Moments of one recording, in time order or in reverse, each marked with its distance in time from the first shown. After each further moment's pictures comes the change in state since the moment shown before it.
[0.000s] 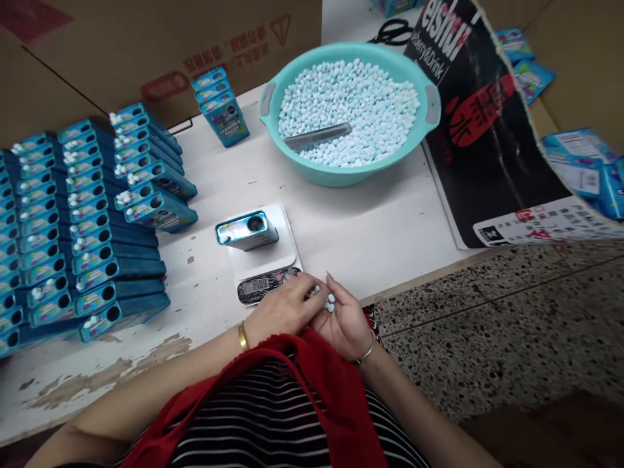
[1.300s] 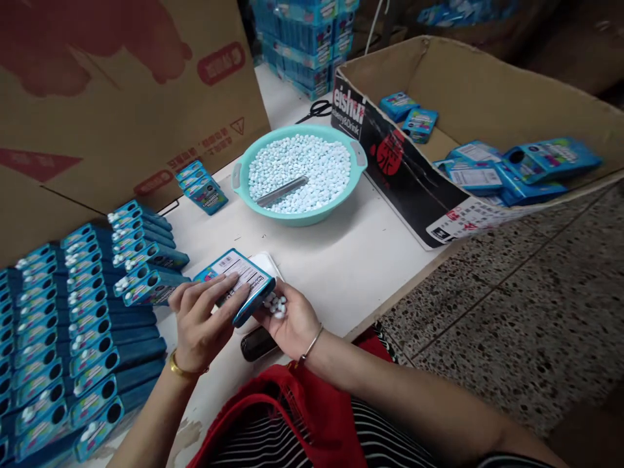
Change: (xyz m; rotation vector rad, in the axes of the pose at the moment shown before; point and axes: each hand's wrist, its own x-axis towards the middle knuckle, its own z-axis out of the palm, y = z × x) left_hand -0.034 -0.115 -0.053 0.288 0.653 0.069; right_hand 0.049 0.007 0.087 0.246 -0.093 -0.257
